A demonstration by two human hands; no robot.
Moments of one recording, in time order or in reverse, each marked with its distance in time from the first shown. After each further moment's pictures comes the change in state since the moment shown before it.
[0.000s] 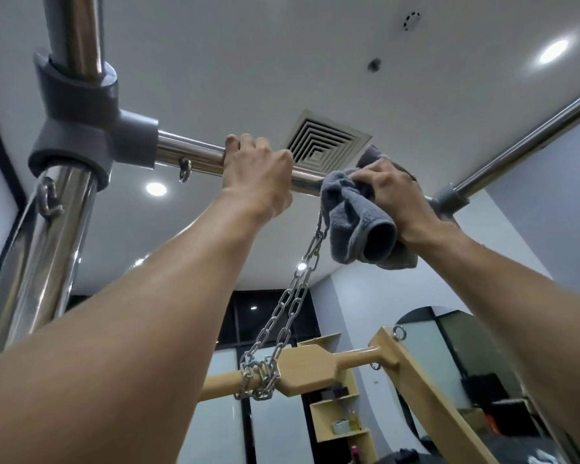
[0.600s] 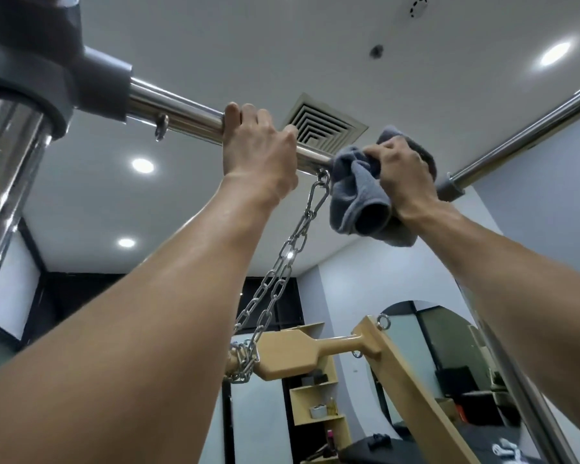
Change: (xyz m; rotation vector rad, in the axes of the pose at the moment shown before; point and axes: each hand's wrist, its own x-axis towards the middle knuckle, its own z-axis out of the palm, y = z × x) left_hand -0.002 0.023 0.020 -0.009 0.085 -0.067; right_hand 0.011 0.033 0.015 -0.073 0.056 0.084
